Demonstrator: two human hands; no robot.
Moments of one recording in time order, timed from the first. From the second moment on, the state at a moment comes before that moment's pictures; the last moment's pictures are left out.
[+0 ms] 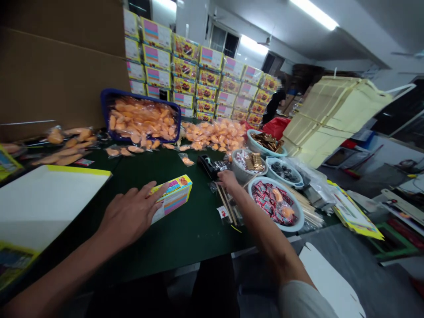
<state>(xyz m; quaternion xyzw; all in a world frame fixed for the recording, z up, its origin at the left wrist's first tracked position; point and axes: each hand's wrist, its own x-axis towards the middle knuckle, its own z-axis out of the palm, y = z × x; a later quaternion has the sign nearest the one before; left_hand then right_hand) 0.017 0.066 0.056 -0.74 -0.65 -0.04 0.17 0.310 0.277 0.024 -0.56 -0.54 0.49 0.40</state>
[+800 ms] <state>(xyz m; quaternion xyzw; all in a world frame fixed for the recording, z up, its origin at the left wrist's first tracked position) 0.009 0.065 0.023 -0.75 -0.54 -0.33 0.18 0.194 0.157 0.093 -0.49 -0.50 0.69 0.18</state>
